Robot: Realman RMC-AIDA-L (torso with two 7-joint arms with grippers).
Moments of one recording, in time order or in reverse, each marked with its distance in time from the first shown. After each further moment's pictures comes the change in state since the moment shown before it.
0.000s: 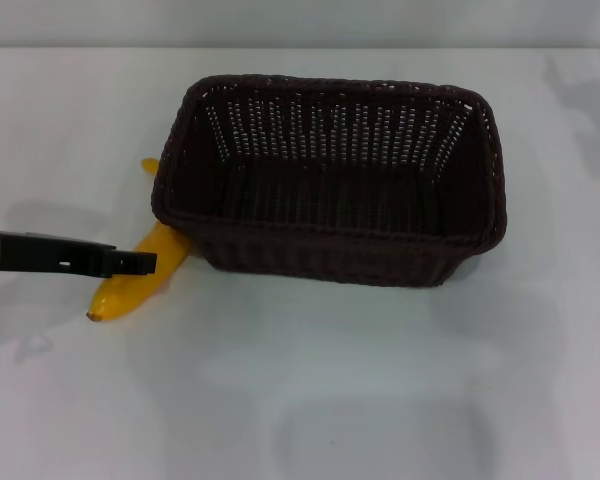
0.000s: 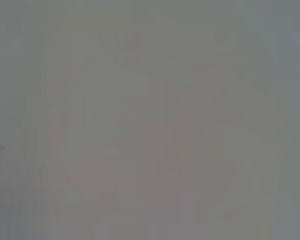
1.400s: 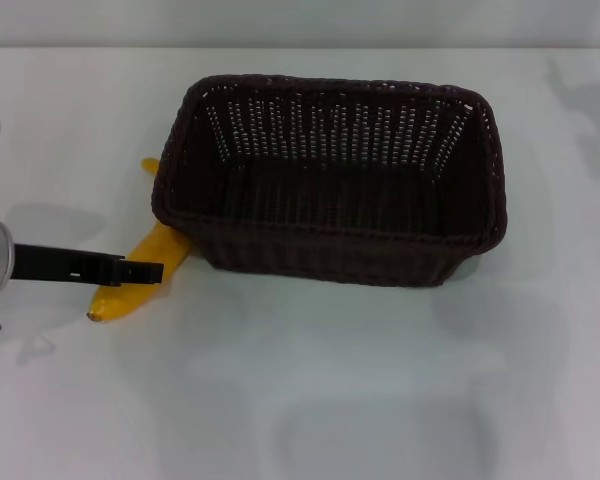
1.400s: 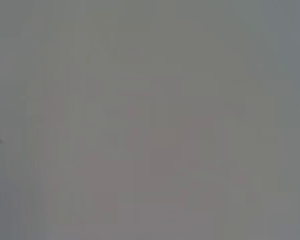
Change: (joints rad) left arm -0.034 0.000 -0.003 -0.118 -0.003 0.050 0.023; right arm -0.006 0.000 -0.005 -0.005 0.000 -0.002 0.006
